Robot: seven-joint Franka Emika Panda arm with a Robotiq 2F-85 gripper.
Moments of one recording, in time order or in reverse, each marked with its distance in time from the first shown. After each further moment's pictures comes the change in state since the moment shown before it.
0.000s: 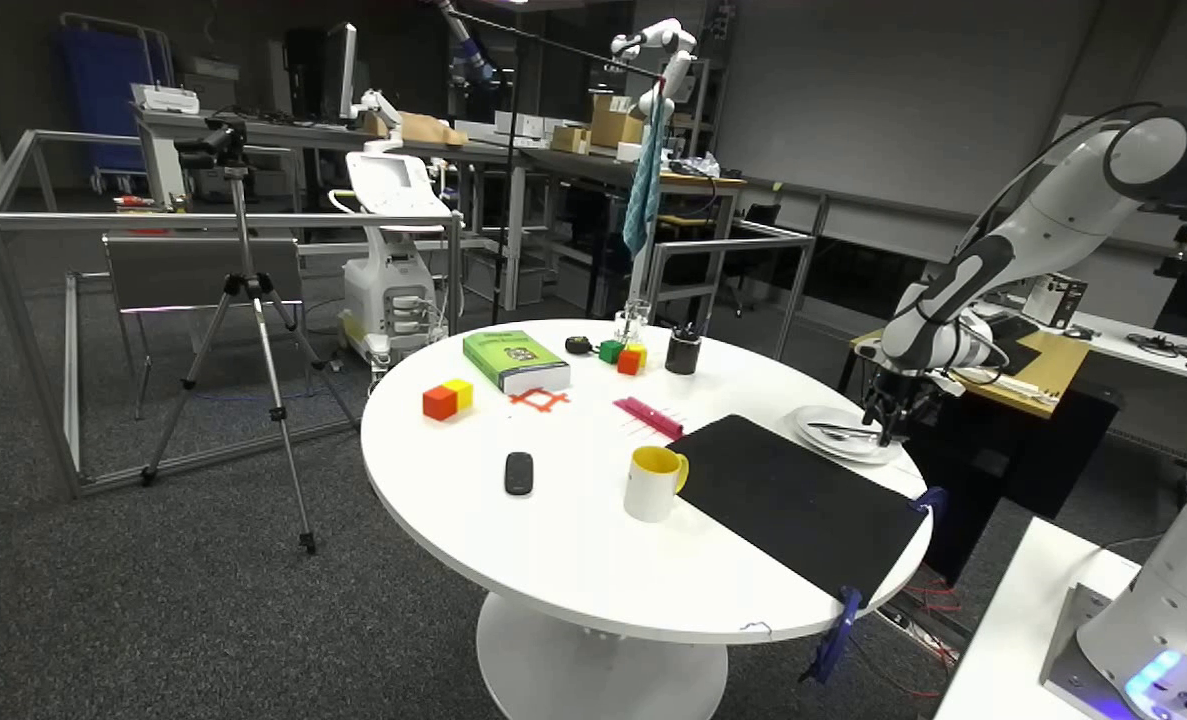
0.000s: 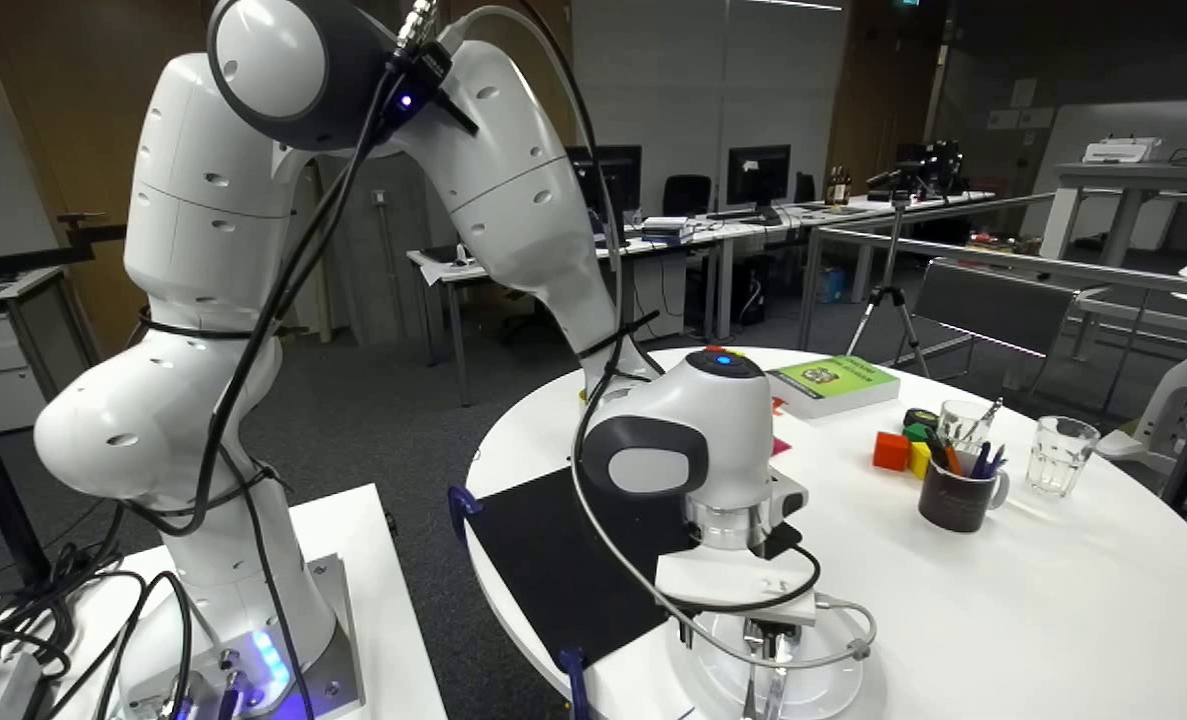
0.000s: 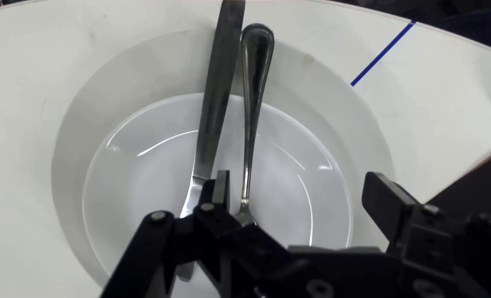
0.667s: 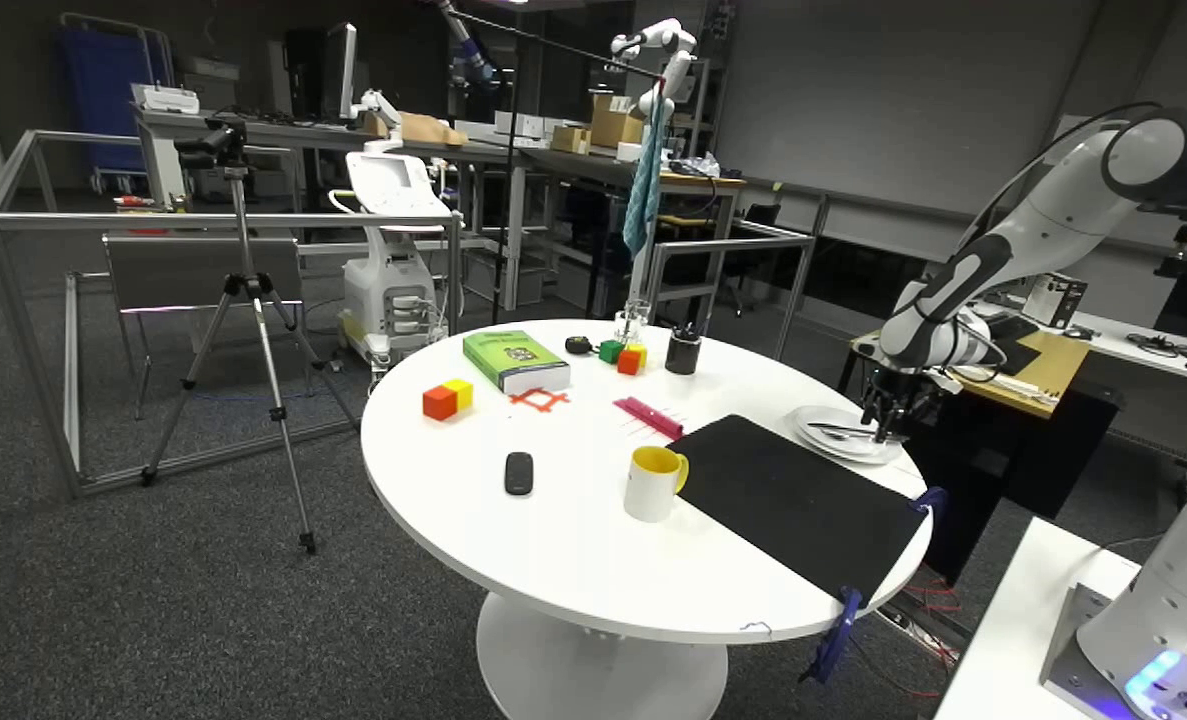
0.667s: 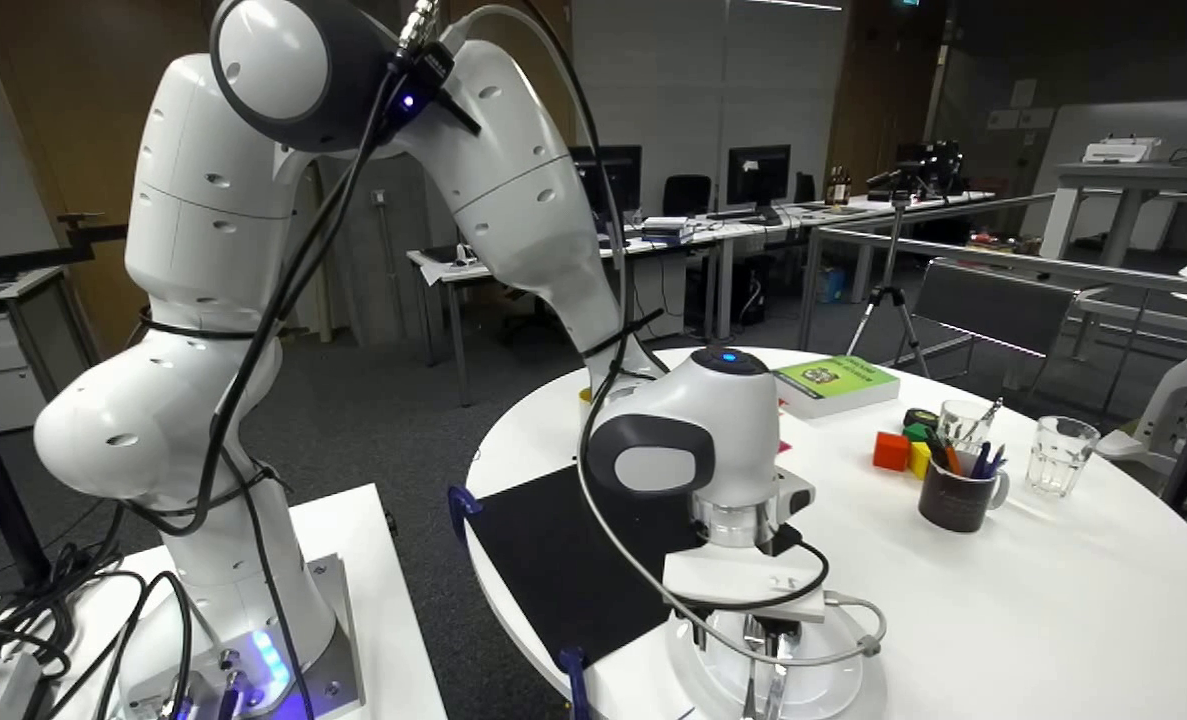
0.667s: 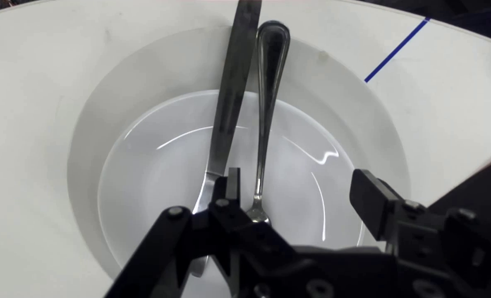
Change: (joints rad) arm -0.001 0.007 0.000 0.019 0.000 0.000 0.001
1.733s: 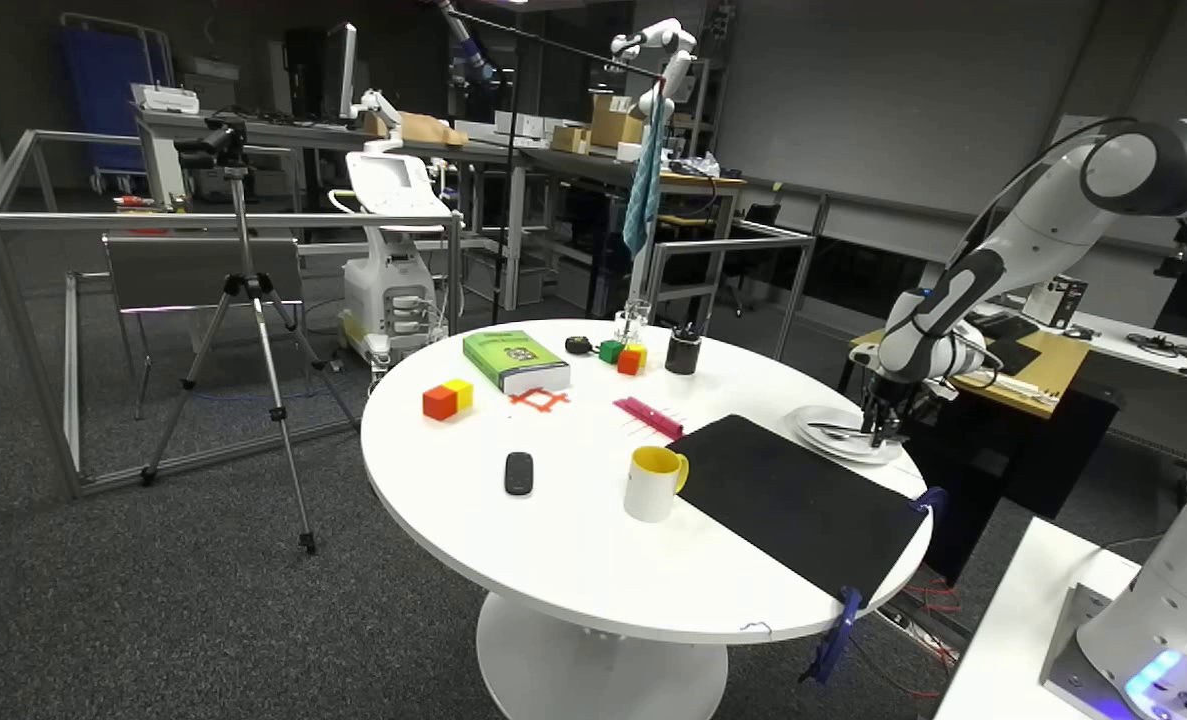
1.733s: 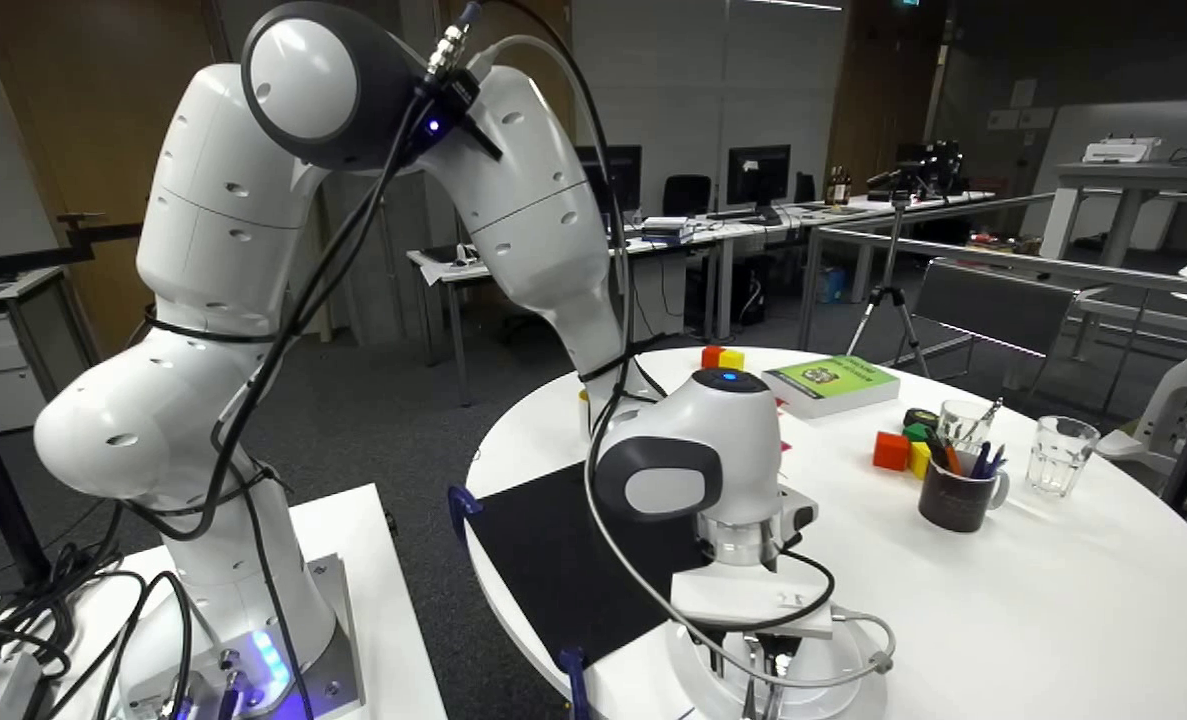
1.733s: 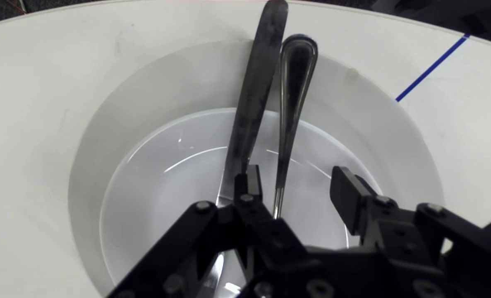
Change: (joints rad) arm 0.000 0.066 -0.014 0.028 -0.098 0.054 0.070
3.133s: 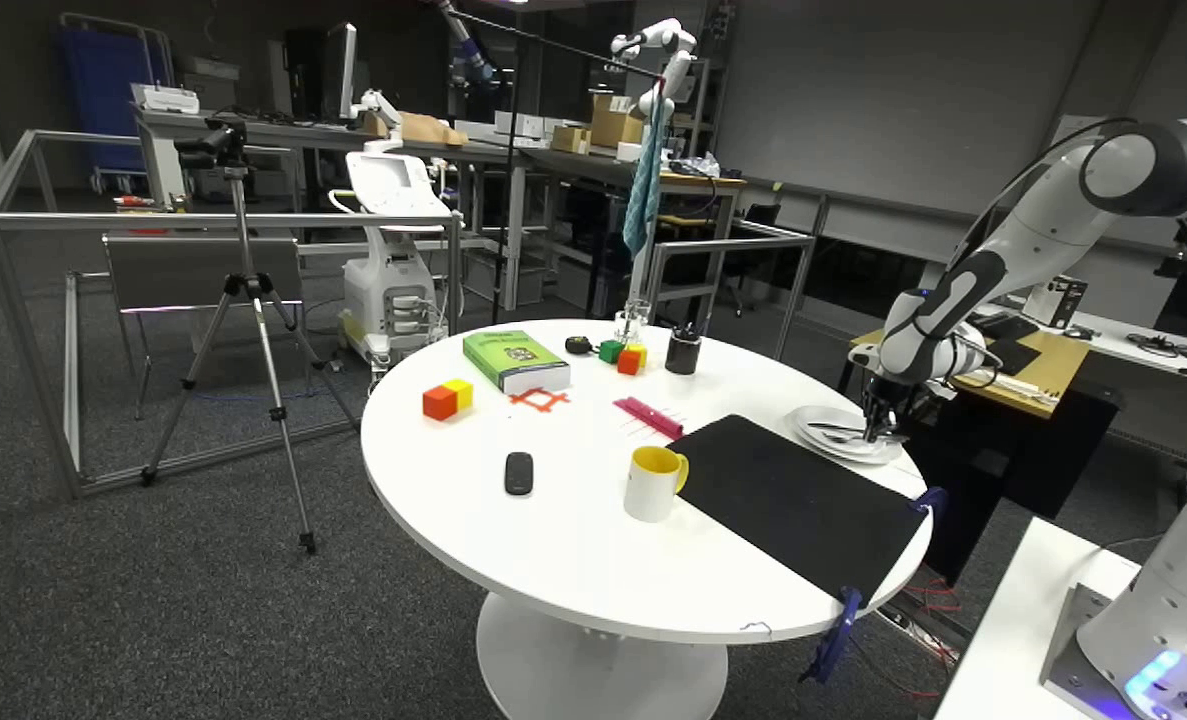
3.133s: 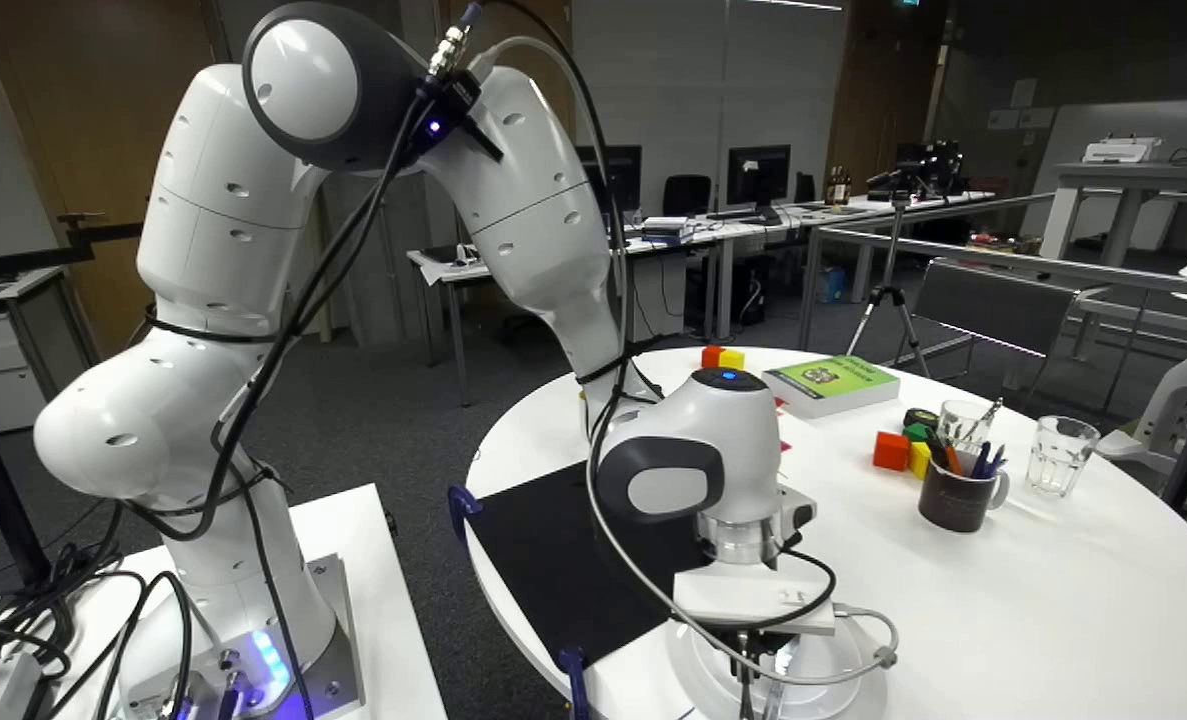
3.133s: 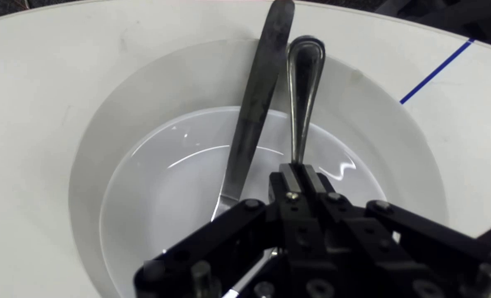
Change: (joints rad) arm -0.002 0.003 0.001 0.003 -0.039 0.003 0.014
